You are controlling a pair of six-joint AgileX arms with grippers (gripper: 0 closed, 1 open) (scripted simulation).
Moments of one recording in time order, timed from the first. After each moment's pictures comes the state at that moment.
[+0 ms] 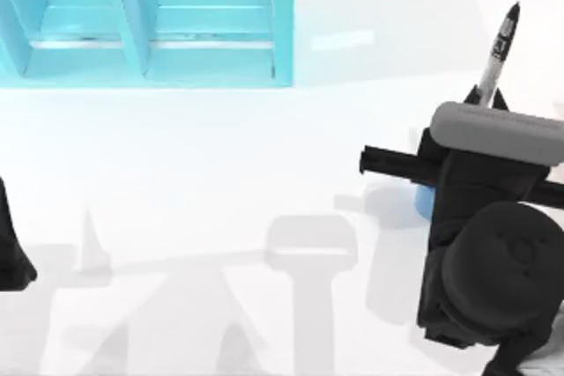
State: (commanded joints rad) left arm 0.00 0.00 0.00 0.00 0.00 0.00; right arm 0.99 1.57 0.49 1.22 1.26 -0.14
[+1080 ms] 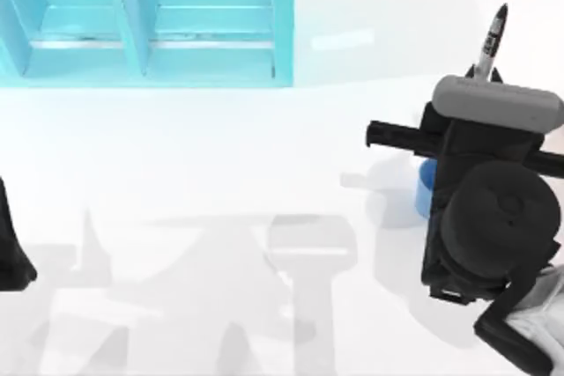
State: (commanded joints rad) left arm 0.00 0.00 0.00 0.00 0.00 0.00; right arm 0.84 1.67 0.54 1.24 1.12 -0.09
